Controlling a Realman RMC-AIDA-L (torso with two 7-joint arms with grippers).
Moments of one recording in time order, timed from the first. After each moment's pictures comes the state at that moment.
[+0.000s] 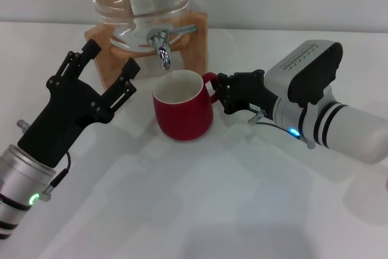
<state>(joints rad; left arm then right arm) -0.33 -2.11 1.67 0.18 -2.91 -1.57 2.64 0.81 2.03 0.57 0.48 0.66 0.49 -2.81</state>
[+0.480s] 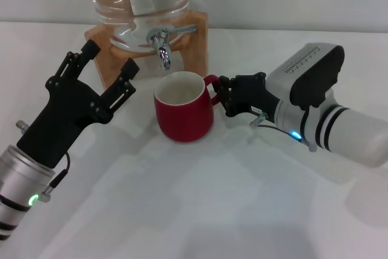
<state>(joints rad) -0.32 -2.11 1.67 0.18 -2.91 -1.57 2.64 0.80 2.03 0.56 0.48 0.66 0.49 -2.81</state>
